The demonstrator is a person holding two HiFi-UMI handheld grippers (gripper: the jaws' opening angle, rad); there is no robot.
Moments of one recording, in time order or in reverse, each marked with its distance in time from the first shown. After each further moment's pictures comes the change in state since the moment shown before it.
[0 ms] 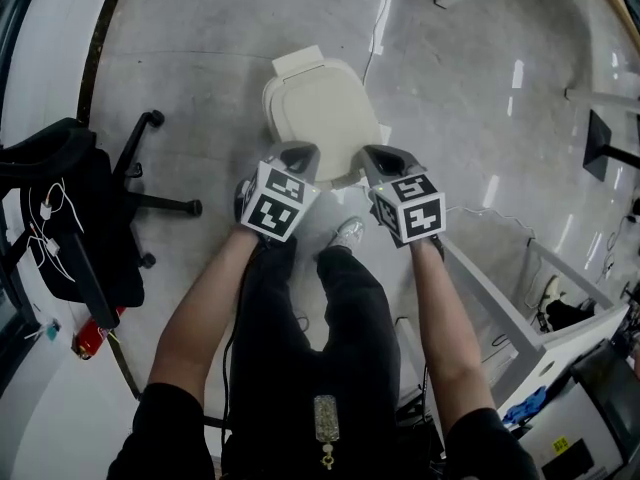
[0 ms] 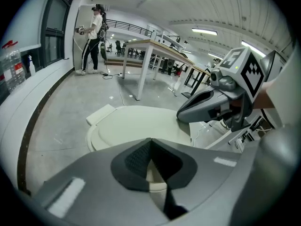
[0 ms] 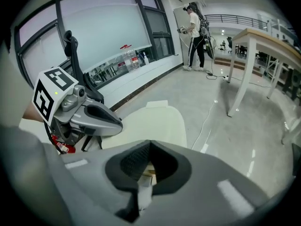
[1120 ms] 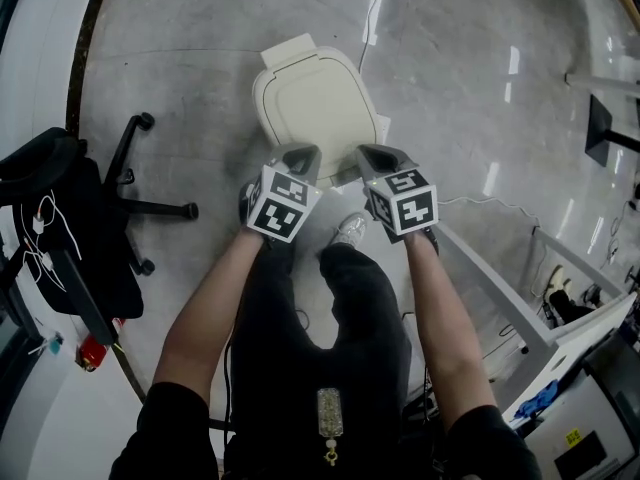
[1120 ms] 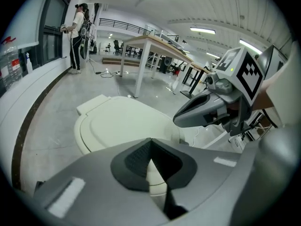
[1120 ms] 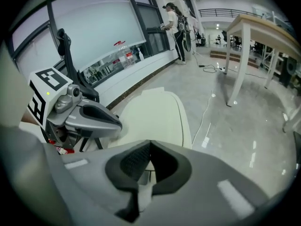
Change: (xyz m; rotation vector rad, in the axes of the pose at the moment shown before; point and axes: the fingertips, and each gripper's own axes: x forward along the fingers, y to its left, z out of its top) left arm 0.037 -0.003 -0.029 0.019 -0.007 -0.017; right arm 0.040 -0.008 -0.041 0.062 0.024 -0.013
